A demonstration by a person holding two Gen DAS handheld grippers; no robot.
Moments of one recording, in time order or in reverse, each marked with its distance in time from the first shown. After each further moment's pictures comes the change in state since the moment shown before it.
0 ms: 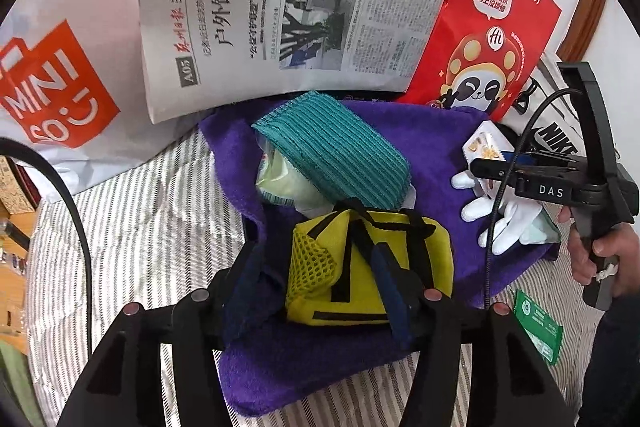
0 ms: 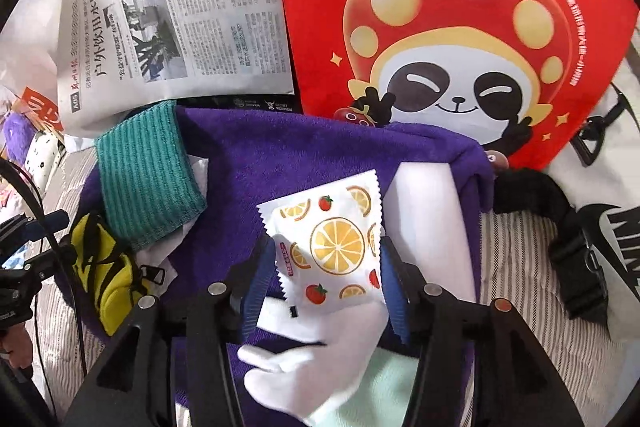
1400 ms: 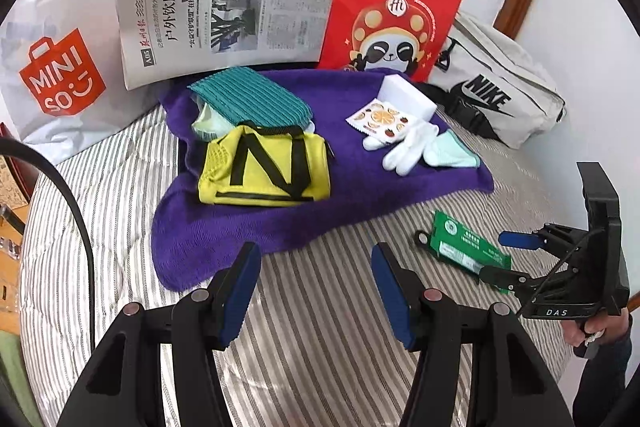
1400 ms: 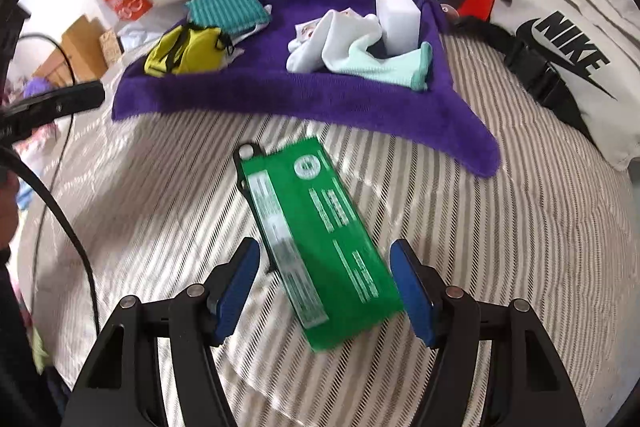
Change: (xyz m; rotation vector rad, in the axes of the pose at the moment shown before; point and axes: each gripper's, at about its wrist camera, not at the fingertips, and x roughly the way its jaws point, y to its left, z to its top) left arm -0.064 -0.060 -0.068 0.085 -0.002 -0.073; right arm -0.086 -0.001 -0.205 -0.029 0.043 0.026
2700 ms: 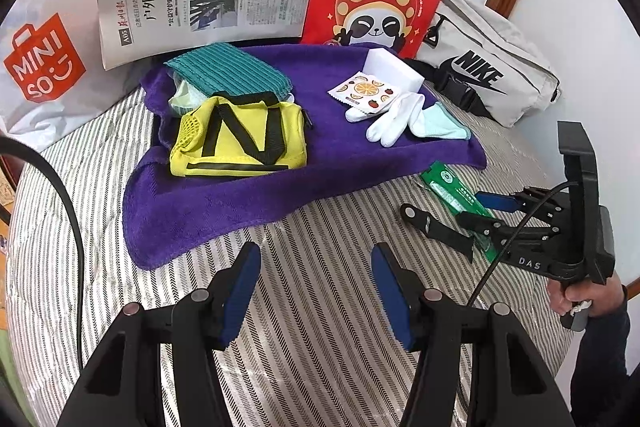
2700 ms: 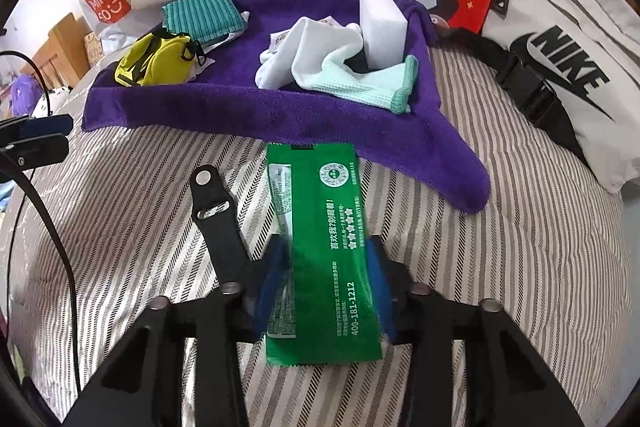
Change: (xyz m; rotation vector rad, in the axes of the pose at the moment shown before) left arm 0.011 -0.014 -0.013 0.021 0.054 -0.026; right arm 0.018 -0.009 0.016 0.001 -0.030 -0.053
